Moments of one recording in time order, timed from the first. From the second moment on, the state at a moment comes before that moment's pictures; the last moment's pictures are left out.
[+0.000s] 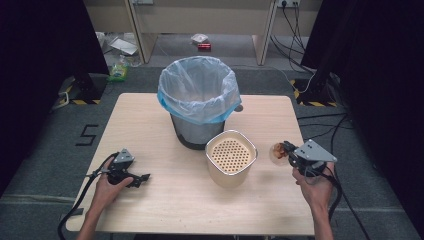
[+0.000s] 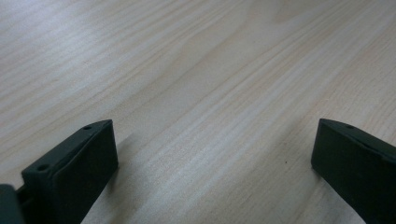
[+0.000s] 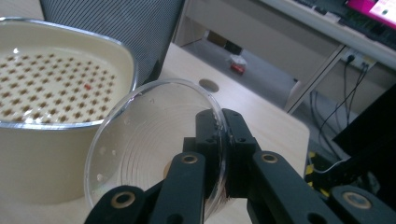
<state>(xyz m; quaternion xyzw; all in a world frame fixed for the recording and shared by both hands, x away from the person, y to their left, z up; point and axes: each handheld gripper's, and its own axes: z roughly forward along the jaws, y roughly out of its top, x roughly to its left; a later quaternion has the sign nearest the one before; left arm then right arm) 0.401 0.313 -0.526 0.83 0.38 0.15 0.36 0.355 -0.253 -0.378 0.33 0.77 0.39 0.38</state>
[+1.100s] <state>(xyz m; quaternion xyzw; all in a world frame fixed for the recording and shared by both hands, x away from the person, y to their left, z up) 0.403 0.312 -0.526 0.83 0.39 0.16 0.36 0.402 -0.186 -0.352 0.25 0.76 0.41 0.44</state>
